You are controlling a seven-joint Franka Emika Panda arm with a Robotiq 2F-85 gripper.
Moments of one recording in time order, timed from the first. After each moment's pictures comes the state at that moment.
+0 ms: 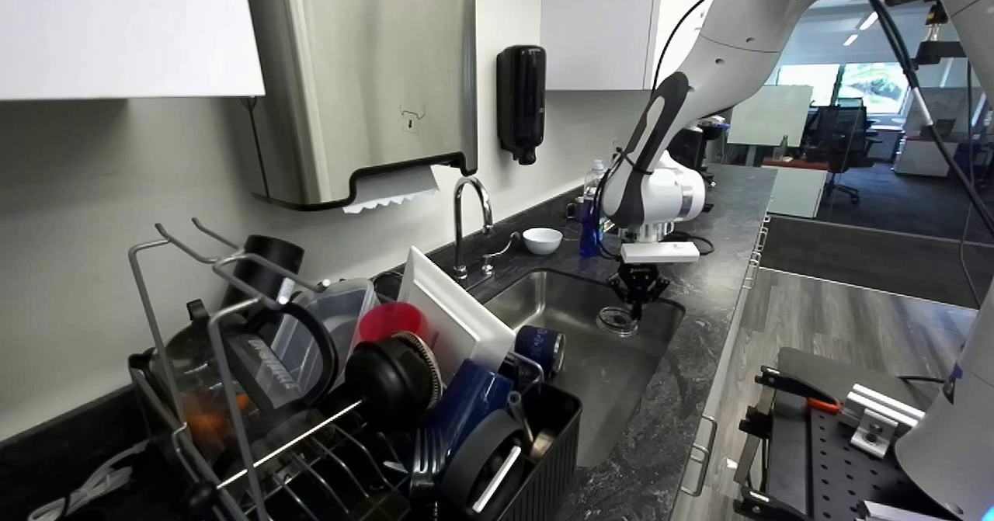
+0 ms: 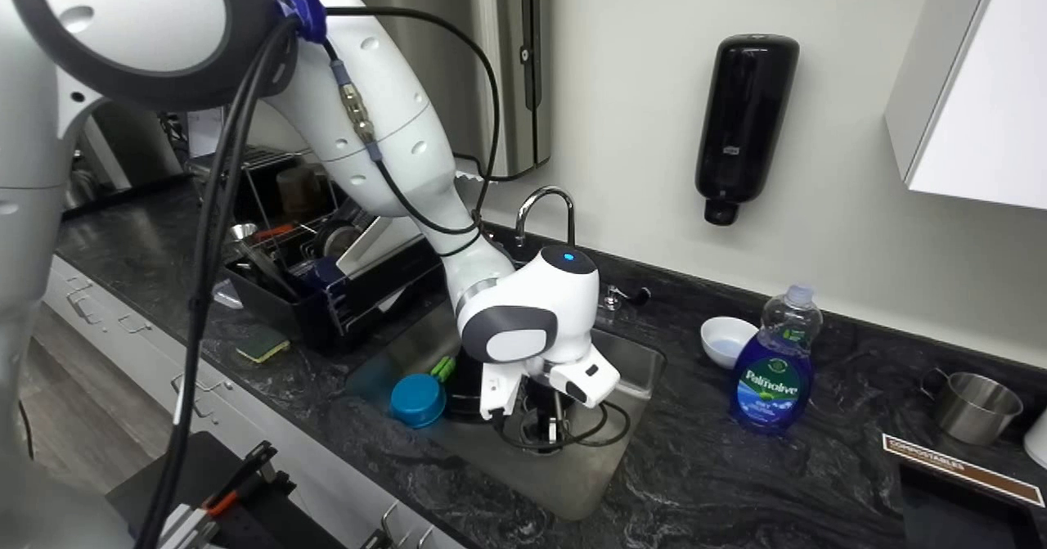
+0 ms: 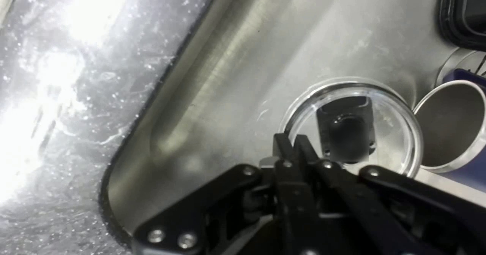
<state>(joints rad) -0.24 0.54 -0.21 -2.26 0.31 2.69 0.24</state>
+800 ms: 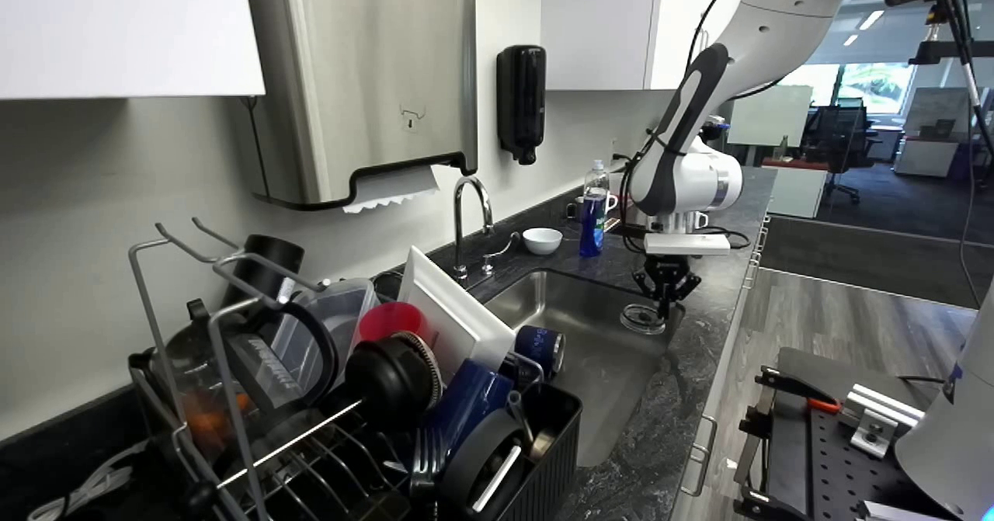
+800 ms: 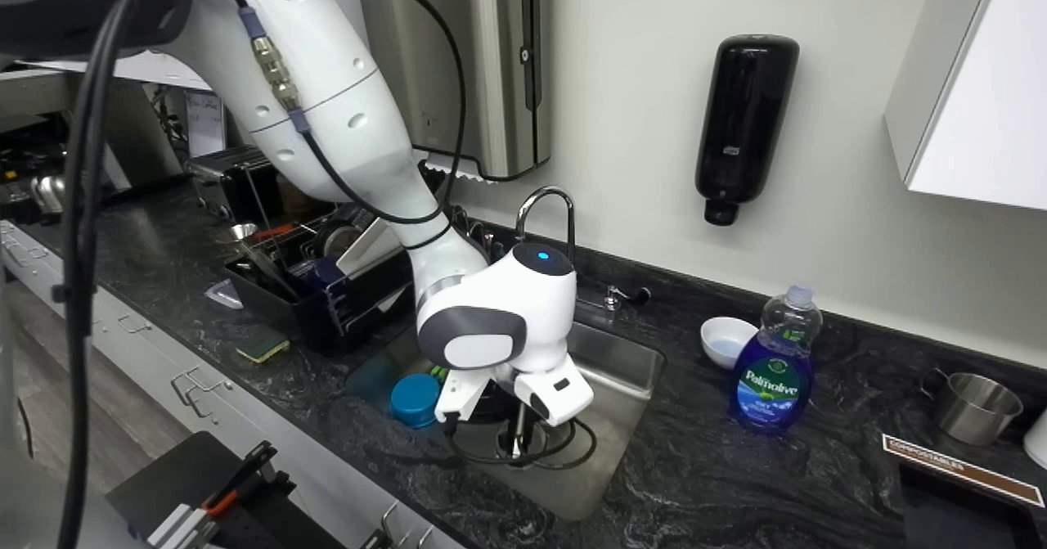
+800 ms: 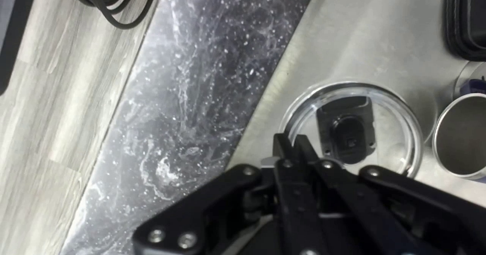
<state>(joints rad) -0.23 0.38 -0.25 -2.45 0.30 2.69 0.35</state>
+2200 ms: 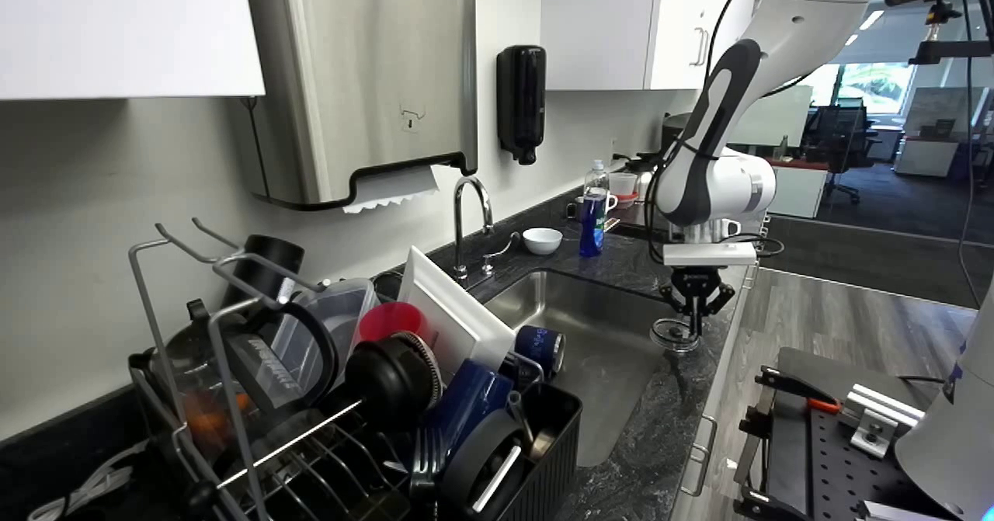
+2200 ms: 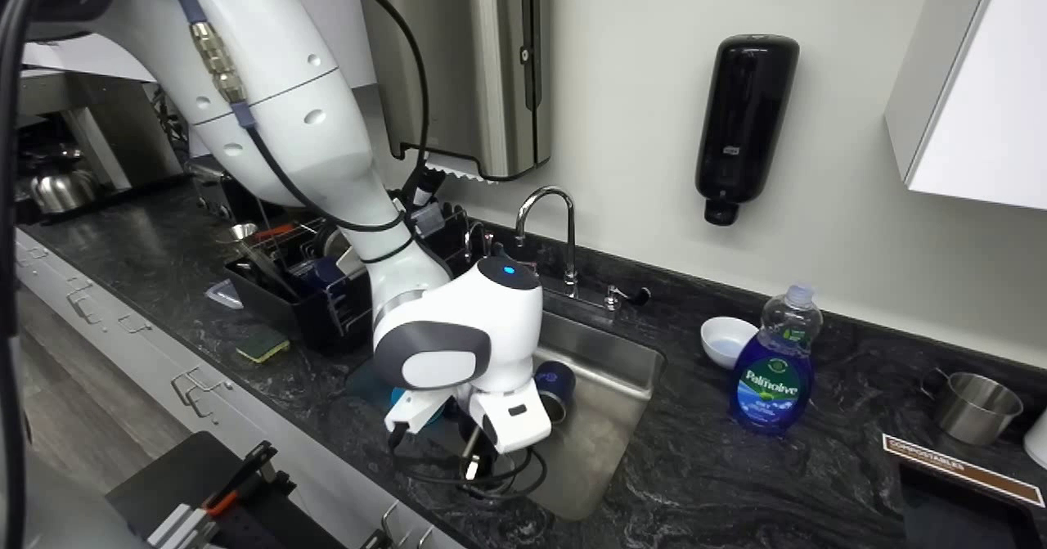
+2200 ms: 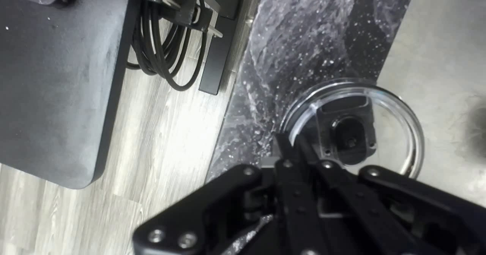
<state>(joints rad) -0.15 0.30 -0.34 -2.60 0.22 2.69 0.57</state>
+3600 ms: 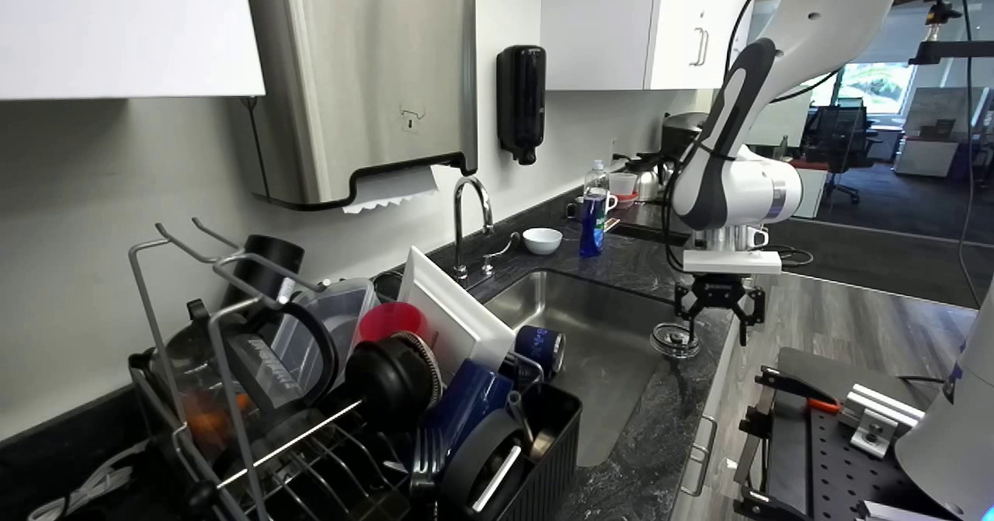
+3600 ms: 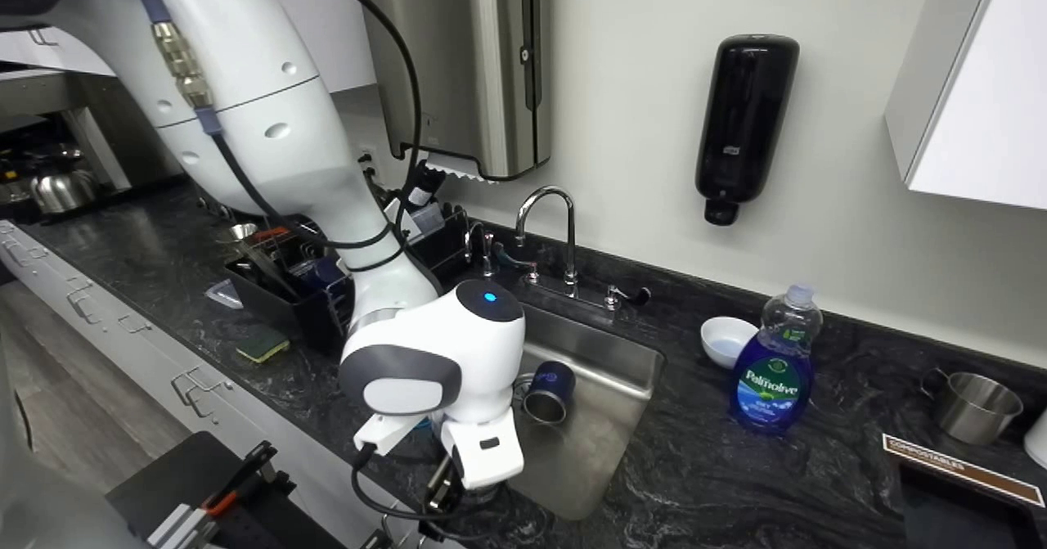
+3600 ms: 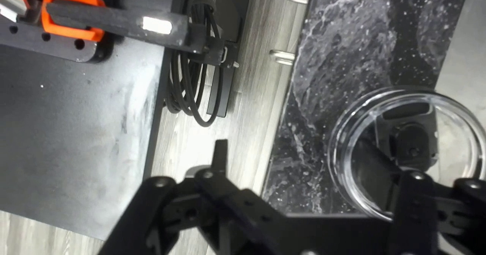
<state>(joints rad) -0.18 0.26 -0.33 -2.70 0.31 2.71 0.52</state>
